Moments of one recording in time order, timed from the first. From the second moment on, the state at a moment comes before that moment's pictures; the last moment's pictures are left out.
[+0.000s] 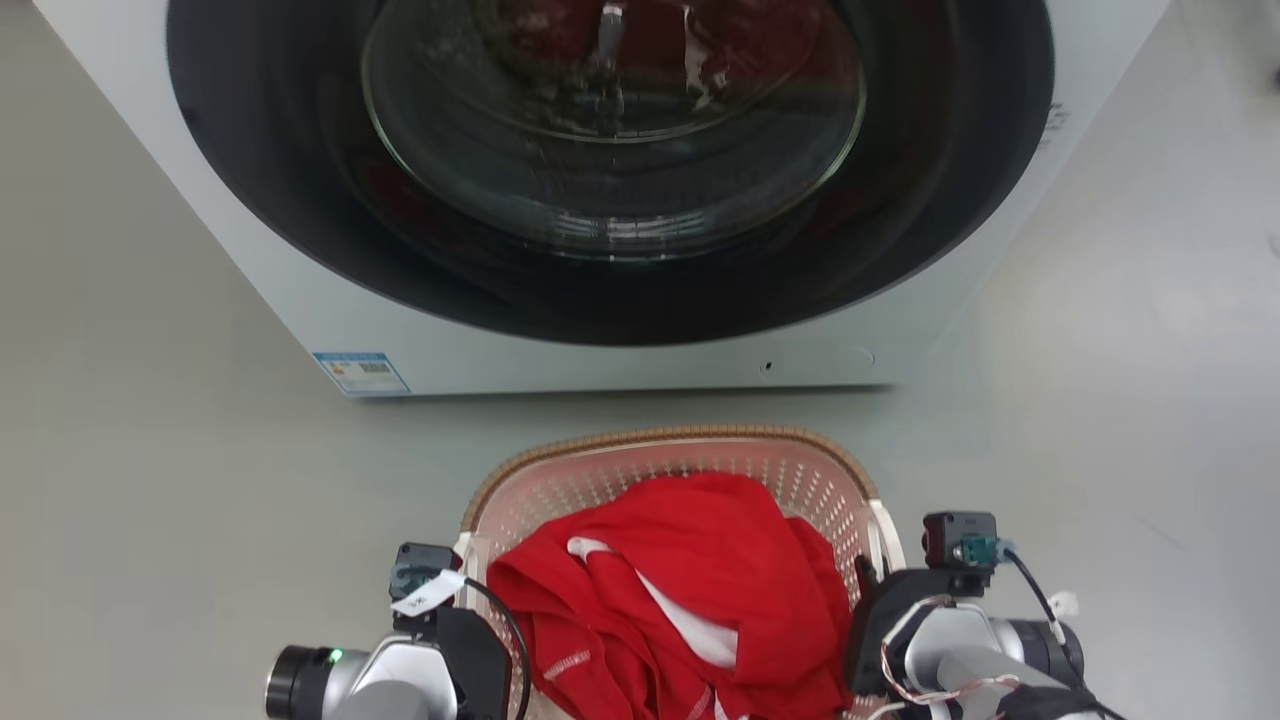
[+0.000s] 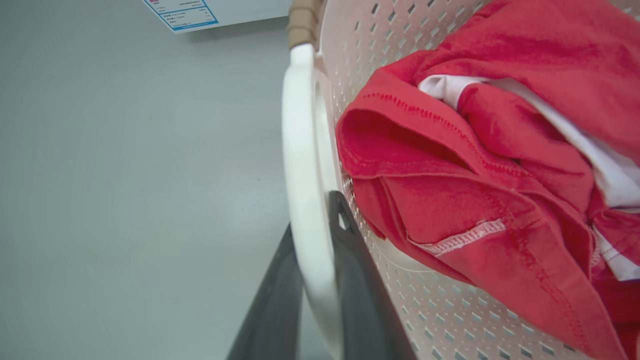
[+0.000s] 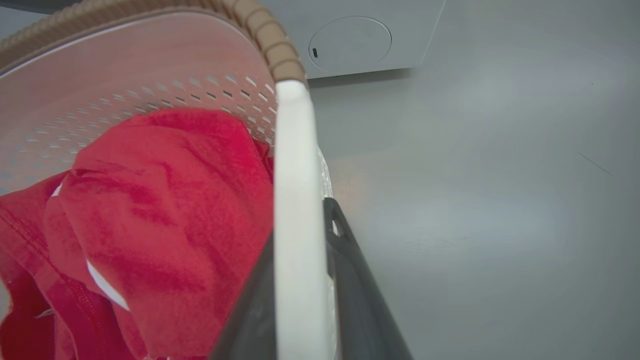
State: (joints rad) left arm -0.58 0.07 -0.91 1.14 -0.85 0.06 0.01; right arm -0.65 -0.08 1.15 1.07 1.20 -0.14 -0.16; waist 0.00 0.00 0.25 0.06
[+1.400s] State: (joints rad) left arm -0.96 0.06 -0.88 1.16 -0.80 0.07 -0.08; right arm -1.04 -0.09 1.14 1.17 1.14 -0.14 -0.22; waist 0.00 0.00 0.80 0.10
